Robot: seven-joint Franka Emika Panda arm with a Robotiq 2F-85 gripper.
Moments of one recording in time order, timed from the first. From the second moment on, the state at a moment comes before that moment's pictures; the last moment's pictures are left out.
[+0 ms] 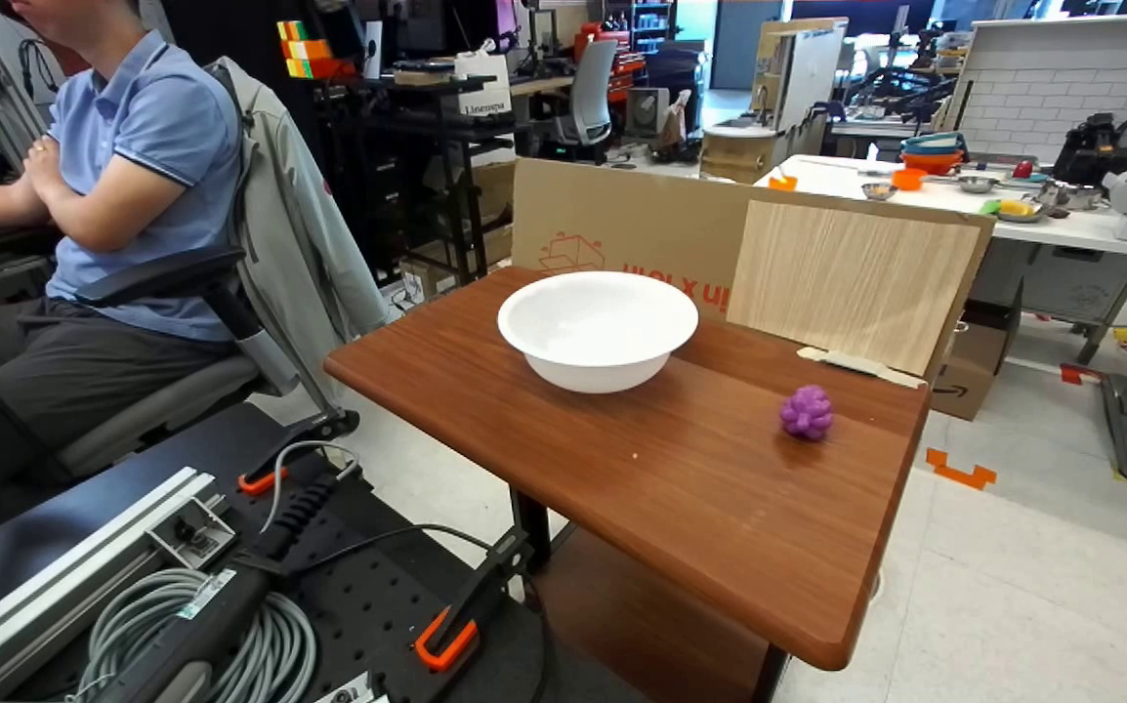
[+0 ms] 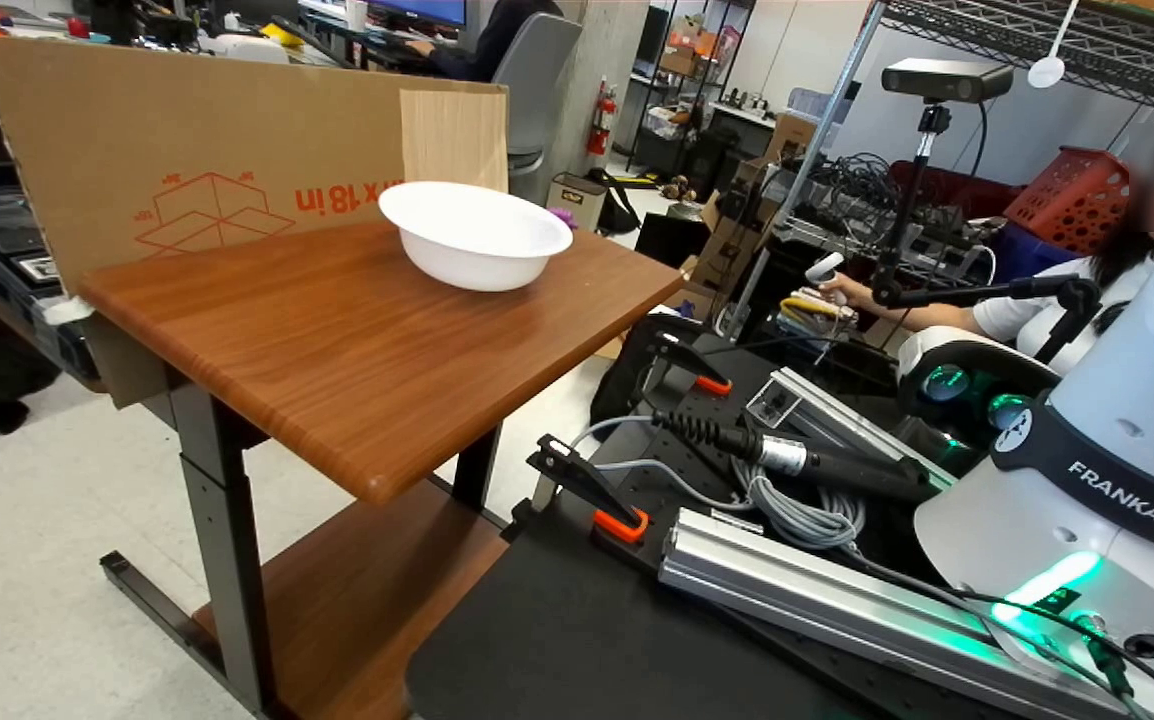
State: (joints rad) arm -0.09 -0.60 0.17 -2.57 0.13 2.18 0.40
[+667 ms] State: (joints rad) arm -0.27 -0.19 0.03 -2.29 -0.04 2.24 0.72
